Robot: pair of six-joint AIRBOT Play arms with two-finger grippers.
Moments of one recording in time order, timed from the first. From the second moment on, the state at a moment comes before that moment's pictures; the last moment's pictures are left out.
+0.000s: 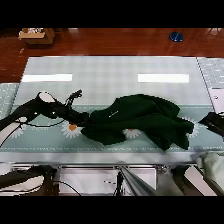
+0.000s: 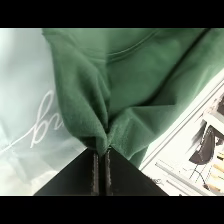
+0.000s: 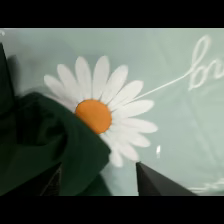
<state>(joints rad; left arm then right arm) -0.18 -1.38 0.74 0.65 -1.19 -1.09 -0.73 -1.01 0.73 -1.28 1.25 1.31</state>
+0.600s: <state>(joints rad) -0.17 -1.37 0.78 0.65 -1.19 -1.06 -0.62 -1.26 0.67 -0.92 1.24 1.19</state>
